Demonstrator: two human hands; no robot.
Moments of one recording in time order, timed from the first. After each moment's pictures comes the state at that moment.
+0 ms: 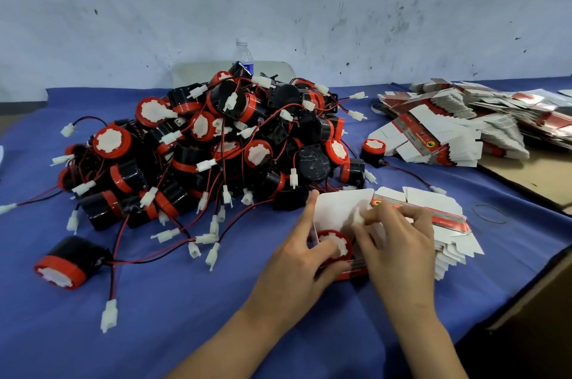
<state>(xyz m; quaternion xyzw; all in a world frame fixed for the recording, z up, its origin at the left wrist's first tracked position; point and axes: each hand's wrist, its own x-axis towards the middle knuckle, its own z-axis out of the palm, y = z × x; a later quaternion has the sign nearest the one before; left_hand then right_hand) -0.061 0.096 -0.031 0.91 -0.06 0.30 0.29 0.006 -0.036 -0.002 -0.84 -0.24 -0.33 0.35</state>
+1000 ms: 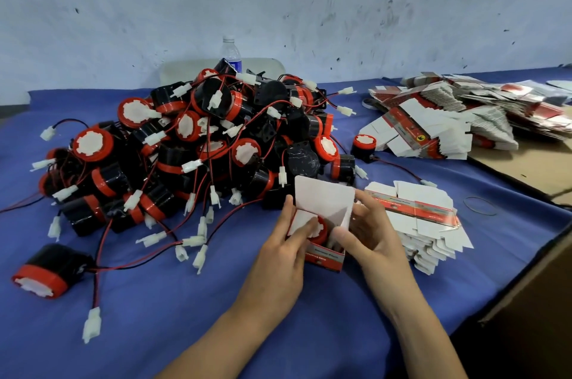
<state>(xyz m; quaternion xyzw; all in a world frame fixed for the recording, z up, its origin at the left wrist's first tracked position) -0.057 0.102 -0.040 0.90 0.01 0.25 0.35 0.018 -0.041 -0.020 -0.62 -0.29 0.08 0.73</state>
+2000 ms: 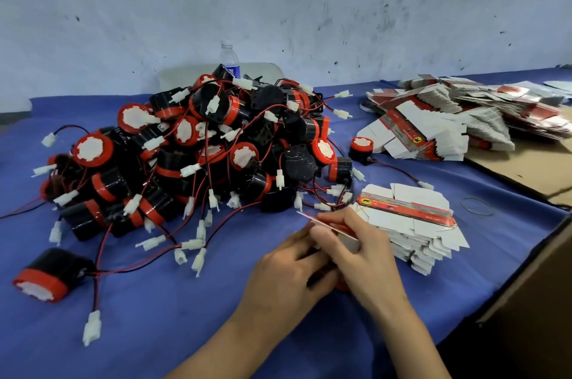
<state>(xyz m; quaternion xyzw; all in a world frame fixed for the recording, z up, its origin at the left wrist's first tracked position) -0.069 0.087 -0.023 0.92 -0.08 0.33 0.20 0.001 -0.031 -0.004 -0.76 -0.31 -0.04 0.58</state>
